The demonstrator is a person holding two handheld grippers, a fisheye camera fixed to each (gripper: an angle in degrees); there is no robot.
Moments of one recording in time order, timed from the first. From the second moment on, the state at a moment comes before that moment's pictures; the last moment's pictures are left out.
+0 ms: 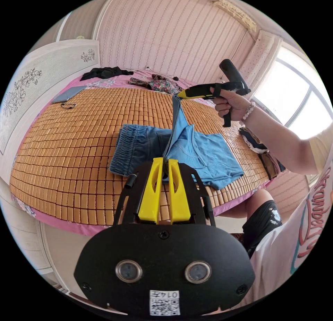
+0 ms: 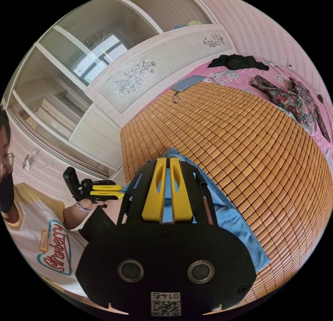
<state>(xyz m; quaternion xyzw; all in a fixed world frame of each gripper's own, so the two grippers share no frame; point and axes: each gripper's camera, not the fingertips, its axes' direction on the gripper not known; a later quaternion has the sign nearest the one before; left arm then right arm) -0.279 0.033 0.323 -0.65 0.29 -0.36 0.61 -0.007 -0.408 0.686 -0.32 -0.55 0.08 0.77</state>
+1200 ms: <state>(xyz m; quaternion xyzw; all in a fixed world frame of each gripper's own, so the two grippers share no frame) -0.321 0.123 0.322 -0.69 0.24 -0.42 0.53 -0.047 -0.404 0.789 -0.33 -0.61 0.21 0.69</state>
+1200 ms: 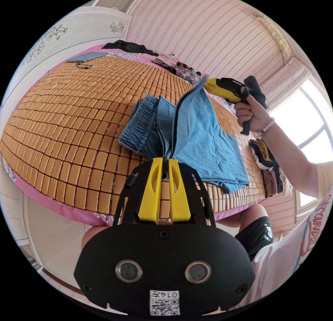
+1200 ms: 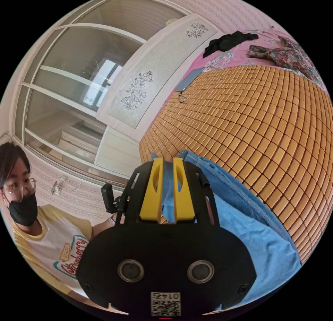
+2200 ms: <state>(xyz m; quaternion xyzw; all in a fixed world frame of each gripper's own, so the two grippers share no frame) -0.330 0.137 0.331 -0.69 0.24 -0.45 0.51 -0.218 -0.463 0.783 -0.37 -0.49 -0.17 0.77</state>
